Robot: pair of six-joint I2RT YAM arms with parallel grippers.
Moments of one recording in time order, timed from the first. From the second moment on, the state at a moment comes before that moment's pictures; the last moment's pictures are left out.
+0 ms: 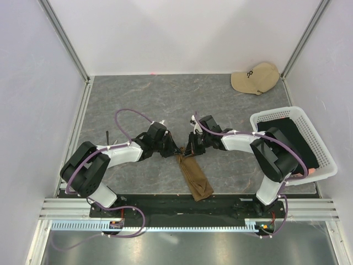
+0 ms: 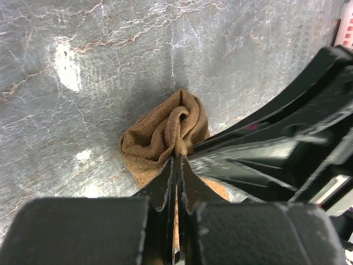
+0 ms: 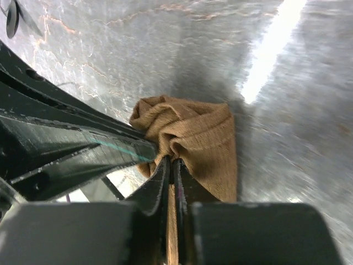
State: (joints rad) left arm -0.66 1.55 0.69 0.08 0.22 -0.95; right arm 0.62 1.75 0.88 -0.03 -0.53 0.63
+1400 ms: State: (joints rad) left arm -0.68 1.53 0.59 0.22 0.18 -1.06; right arm 0.63 1.81 0.77 0.23 -0.58 0.86
